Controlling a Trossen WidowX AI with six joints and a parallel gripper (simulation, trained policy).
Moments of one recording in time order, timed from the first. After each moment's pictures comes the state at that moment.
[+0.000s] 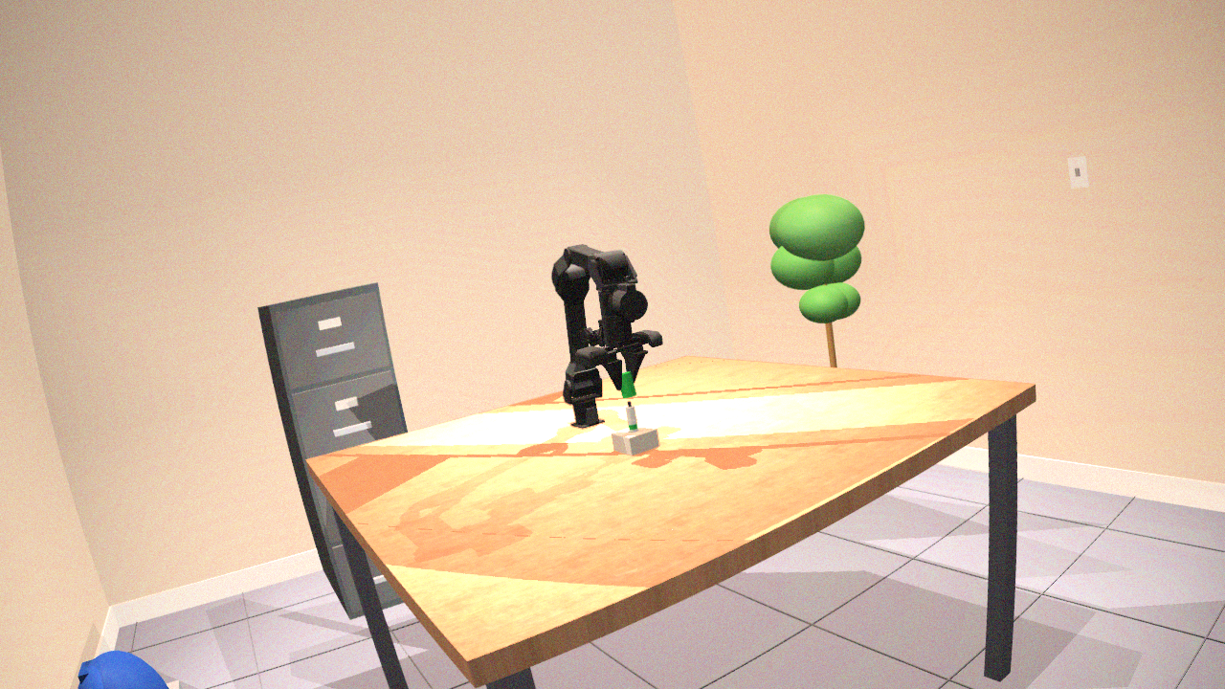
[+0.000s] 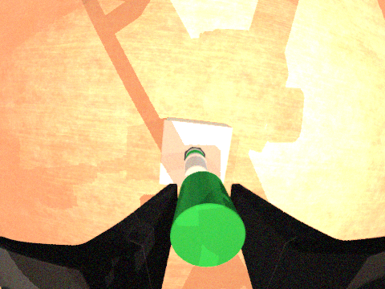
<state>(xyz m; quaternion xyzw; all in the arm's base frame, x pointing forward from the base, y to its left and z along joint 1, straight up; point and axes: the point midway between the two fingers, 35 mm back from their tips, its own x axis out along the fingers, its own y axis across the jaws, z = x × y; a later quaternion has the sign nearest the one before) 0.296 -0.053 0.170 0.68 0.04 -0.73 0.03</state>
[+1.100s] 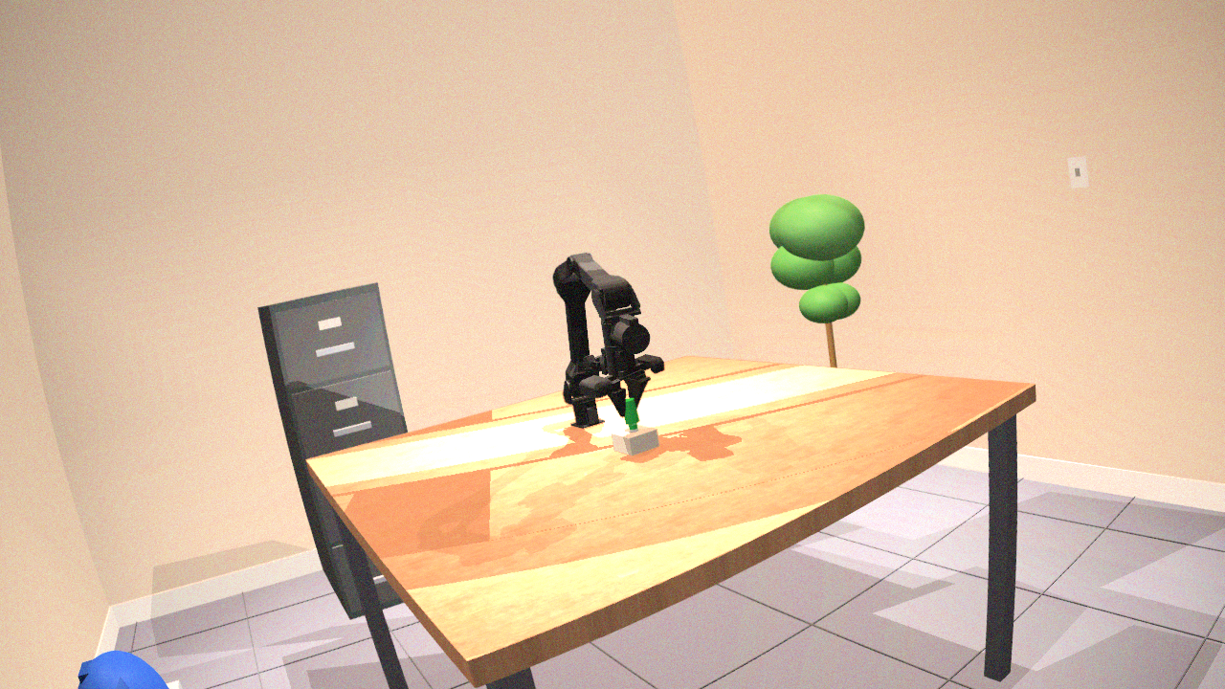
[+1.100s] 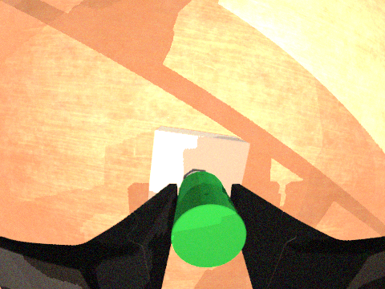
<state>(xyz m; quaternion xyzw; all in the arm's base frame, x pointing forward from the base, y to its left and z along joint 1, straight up) 0.296 -0.056 0.112 0.66 0.07 -0.75 0.03</state>
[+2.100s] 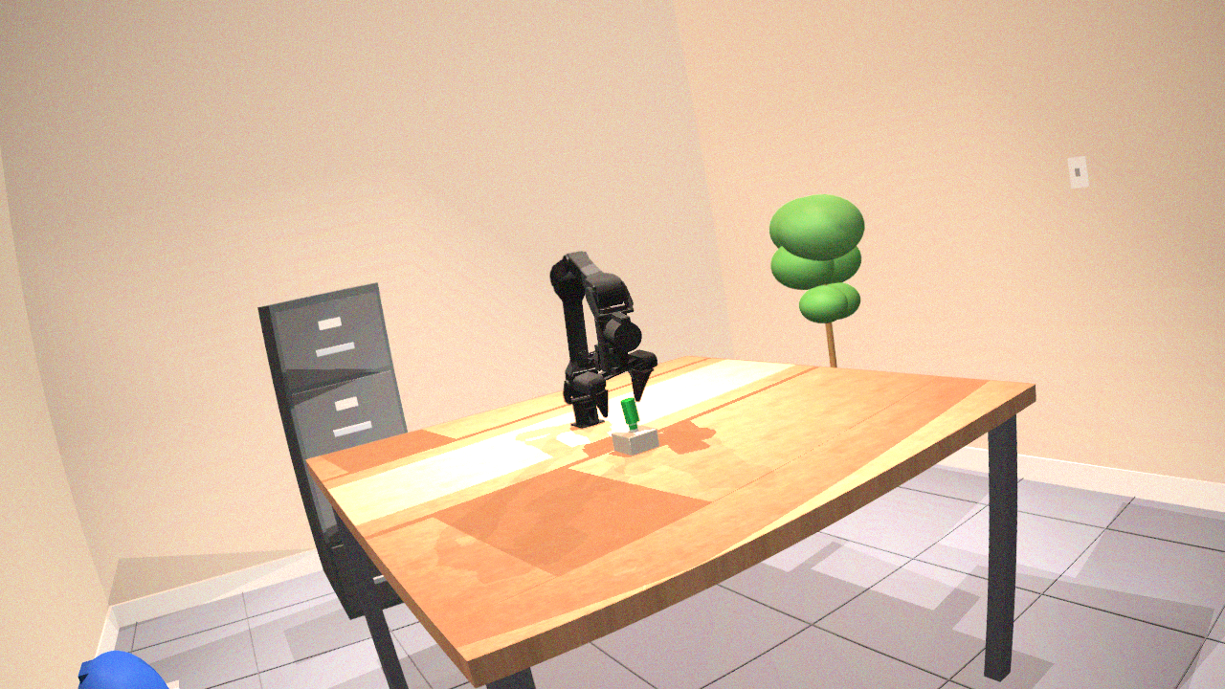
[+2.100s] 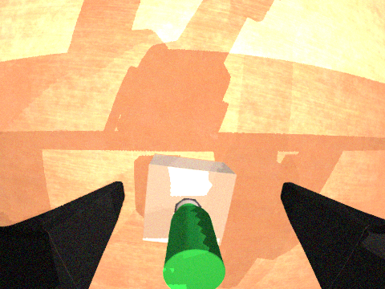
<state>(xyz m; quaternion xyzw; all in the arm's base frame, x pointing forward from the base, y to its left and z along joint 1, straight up) 0.272 -0.055 0.121 0.66 0.08 -0.75 0.02</state>
